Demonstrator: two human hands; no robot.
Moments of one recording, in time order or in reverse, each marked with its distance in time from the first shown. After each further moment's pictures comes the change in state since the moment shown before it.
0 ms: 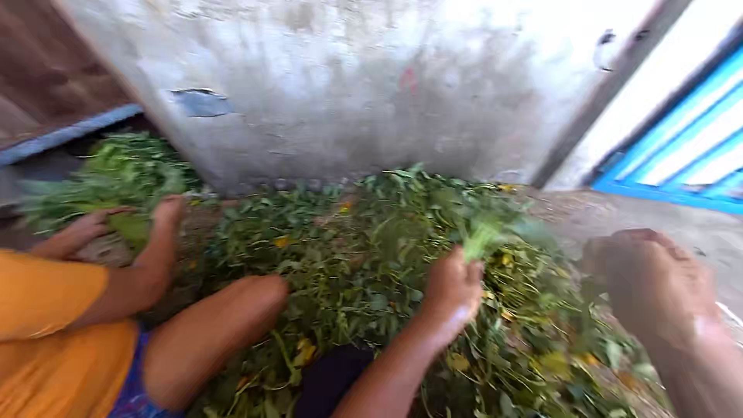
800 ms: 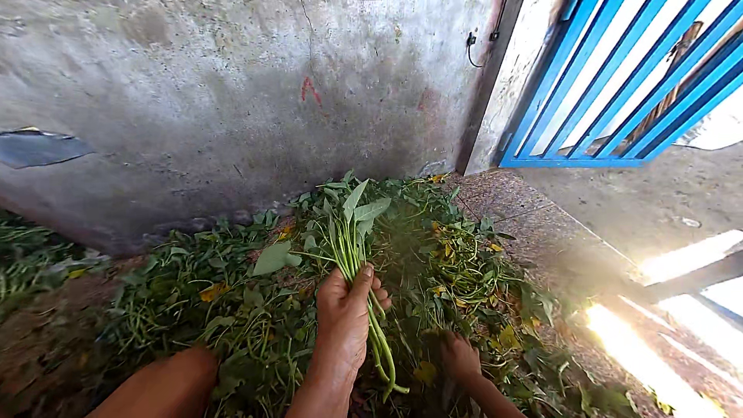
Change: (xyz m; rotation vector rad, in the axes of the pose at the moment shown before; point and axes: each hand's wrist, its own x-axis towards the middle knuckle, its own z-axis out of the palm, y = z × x) left_hand 0.018 -0.001 -0.016 -0.645 0.315 -0.100; right_hand -0.103 0.293 0.019 -1.128 -0.499 0.624
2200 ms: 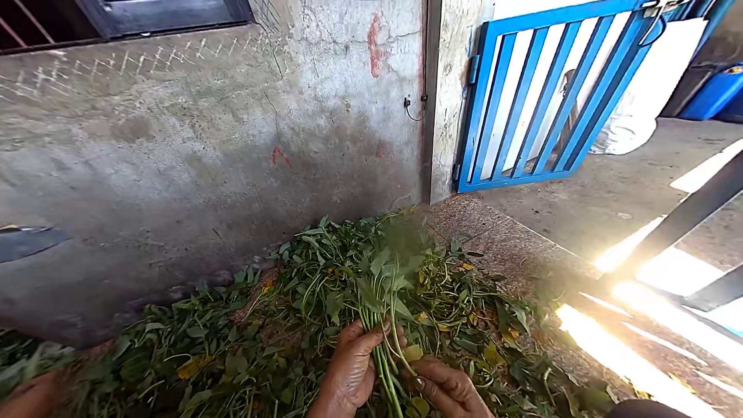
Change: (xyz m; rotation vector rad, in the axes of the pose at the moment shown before) left_hand -0.006 -0.036 0.023 -0.112 -0.412 -0.334; right_hand -0.145 -0.045 -0.116 1.037 0.204 -1.042
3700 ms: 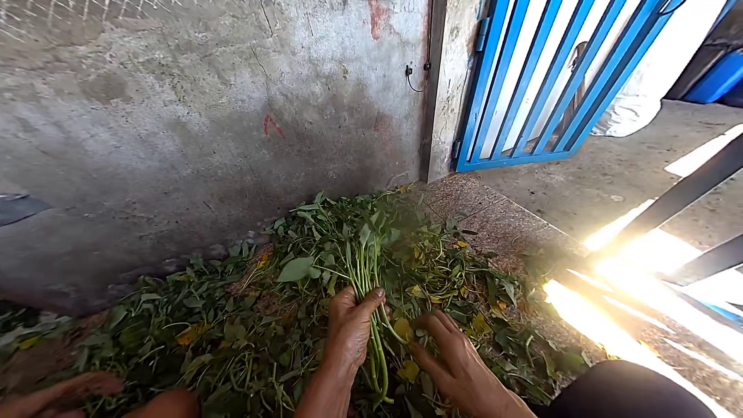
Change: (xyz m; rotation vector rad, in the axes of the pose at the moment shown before) left_hand -0.004 -0.005 0.008 0.237 0.179 0.207; right_hand 0.003 -0.029 -0.005 -0.676 -0.024 0.151
